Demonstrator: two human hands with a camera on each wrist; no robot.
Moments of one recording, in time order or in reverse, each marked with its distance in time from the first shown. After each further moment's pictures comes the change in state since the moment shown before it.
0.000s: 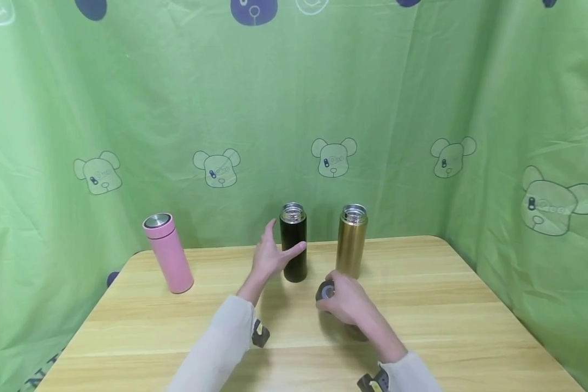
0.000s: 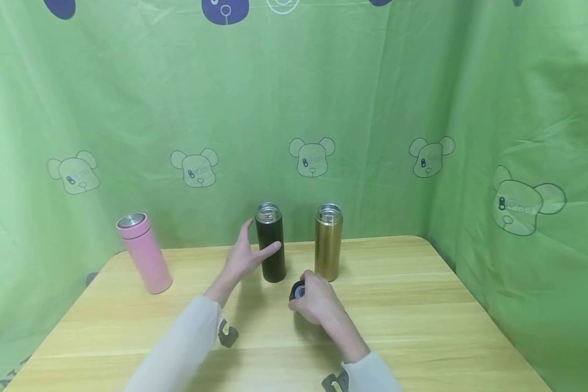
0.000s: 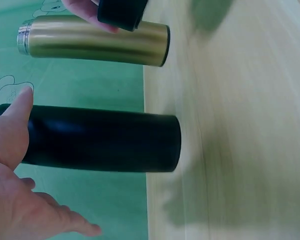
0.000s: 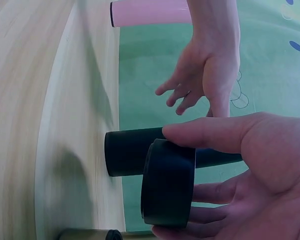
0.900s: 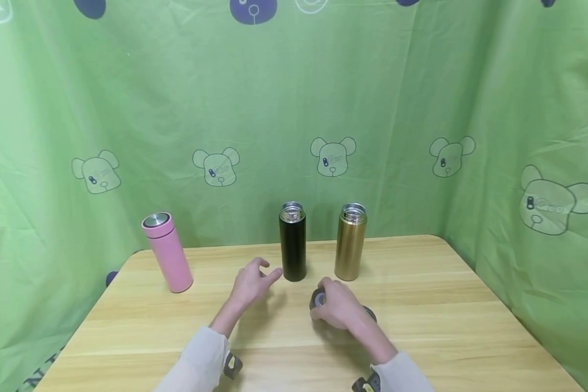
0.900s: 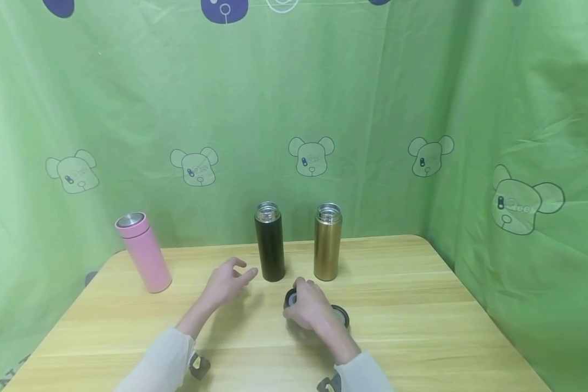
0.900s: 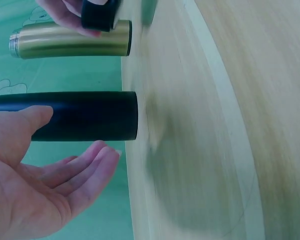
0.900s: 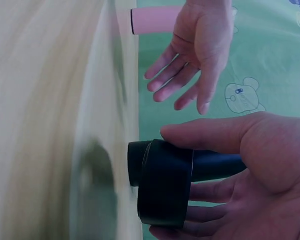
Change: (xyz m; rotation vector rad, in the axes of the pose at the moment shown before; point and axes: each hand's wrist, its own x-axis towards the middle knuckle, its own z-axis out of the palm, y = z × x) left_hand -0.040 -0.050 -0.024 0.130 -0.124 0.024; right_hand 0.001 0.000 0.019 -0.045 -0.064 -0.018
